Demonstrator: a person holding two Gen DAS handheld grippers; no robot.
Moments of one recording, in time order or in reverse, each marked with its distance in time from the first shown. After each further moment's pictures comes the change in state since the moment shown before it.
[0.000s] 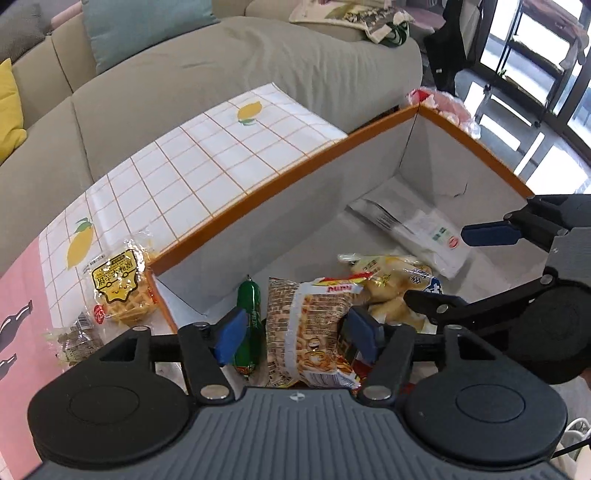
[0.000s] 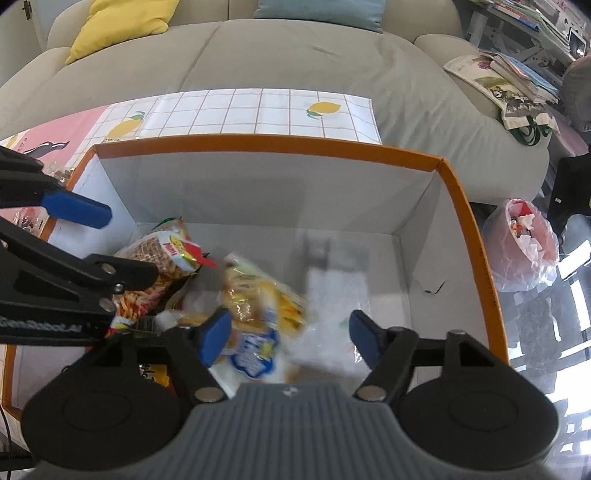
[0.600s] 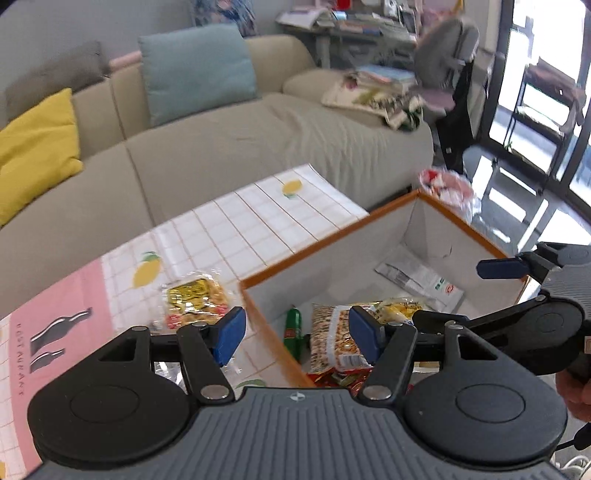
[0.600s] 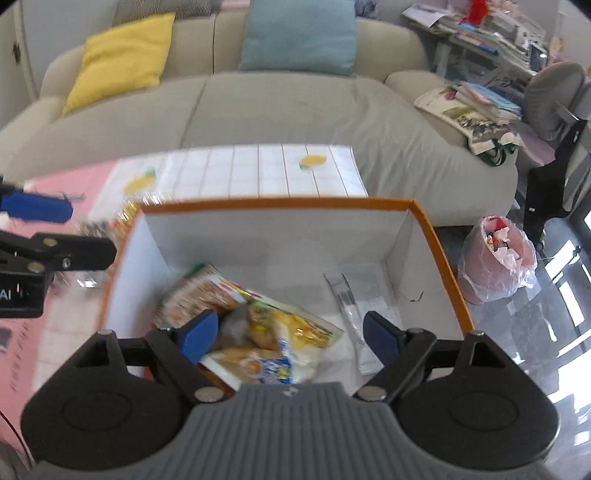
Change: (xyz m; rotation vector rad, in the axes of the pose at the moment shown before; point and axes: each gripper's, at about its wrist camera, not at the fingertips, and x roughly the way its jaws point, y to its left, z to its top) left arm -0.110 0.028 -0.043 -0.082 -0.267 0.055; right arm -0.083 0.035 -0.012 0.110 -0.190 -0.028
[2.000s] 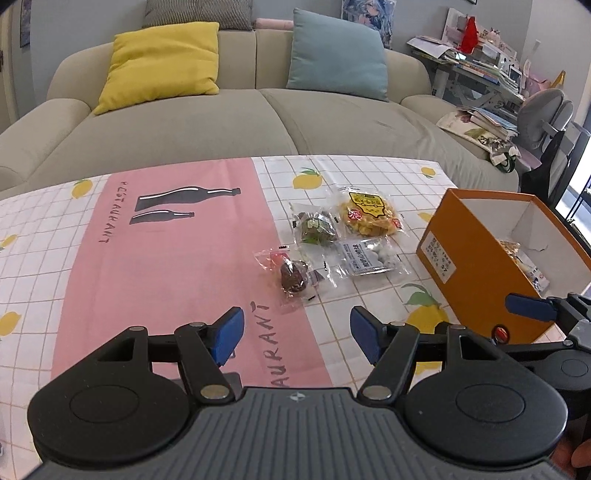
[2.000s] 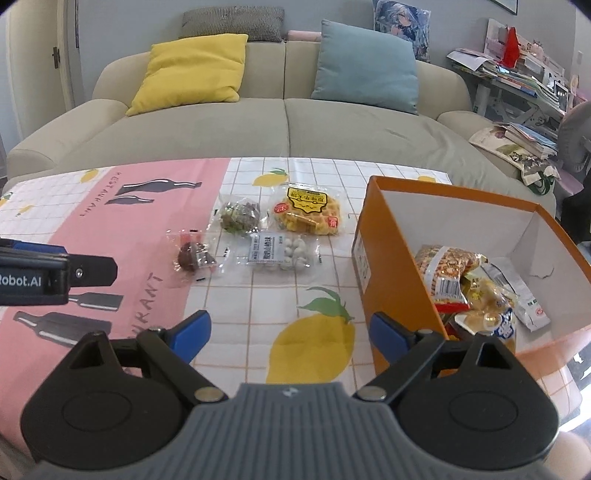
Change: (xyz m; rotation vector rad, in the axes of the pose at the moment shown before) left arm -0.040 0.167 -0.165 -0.327 -0.040 0.113; right arm 0.012 0.219 -0.079 -0.083 -0.105 0.030
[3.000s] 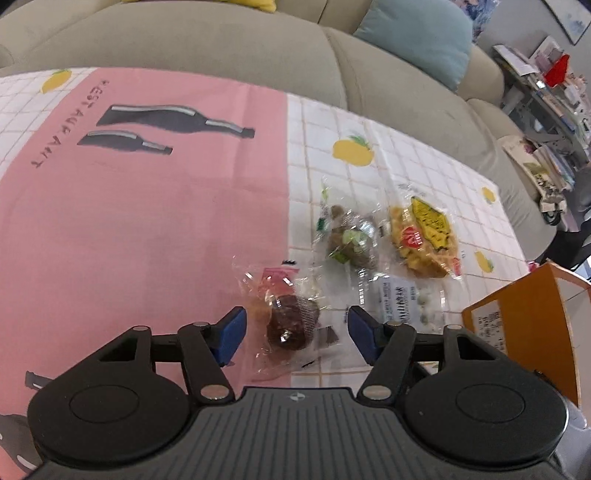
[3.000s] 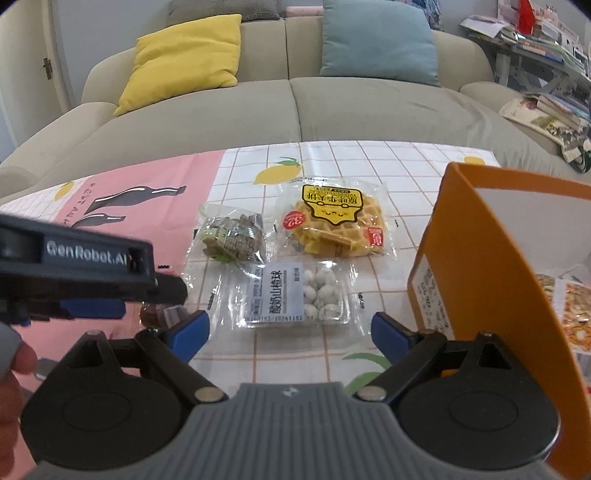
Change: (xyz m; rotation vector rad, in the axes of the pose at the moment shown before) left arm 0.138 0.027 0.039 -0.330 0.195 -0.020; right arm 0.125 0.003 0.037 0.090 0.046 0.074
